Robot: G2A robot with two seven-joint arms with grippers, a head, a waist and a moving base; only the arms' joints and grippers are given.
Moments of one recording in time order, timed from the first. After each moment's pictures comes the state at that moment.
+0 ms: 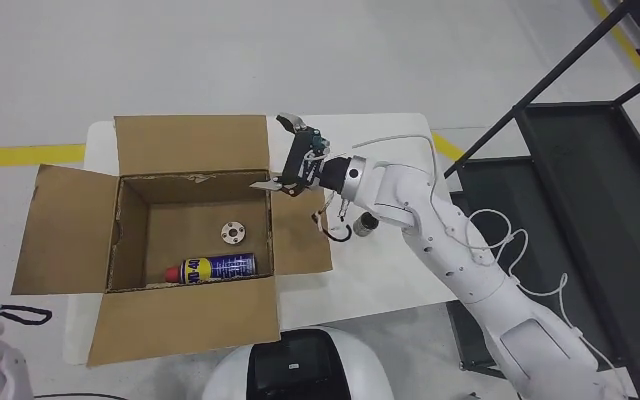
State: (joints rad) left arm 1.81 -1.21 -2.11 -1.91 -0.33 -0.69 -0.28; right arm -0.89 -1.19 0.95 -1.66 -1.22 -0.56 0.10
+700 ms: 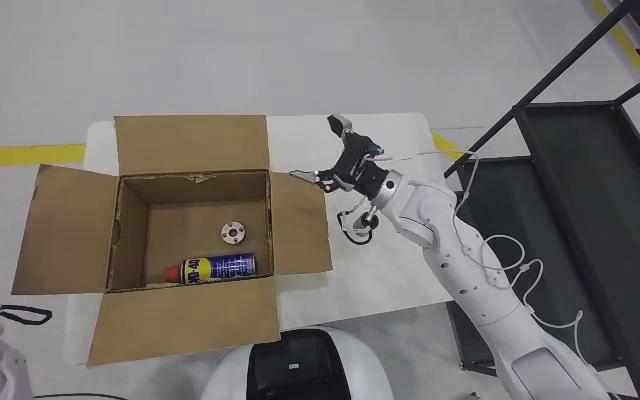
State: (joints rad) left arm 1.81 -1.21 -2.11 -1.91 -0.33 -0.69 -0.28; right arm -1.12 -1.15 1.14 -1.66 -1.29 -0.46 -0.11
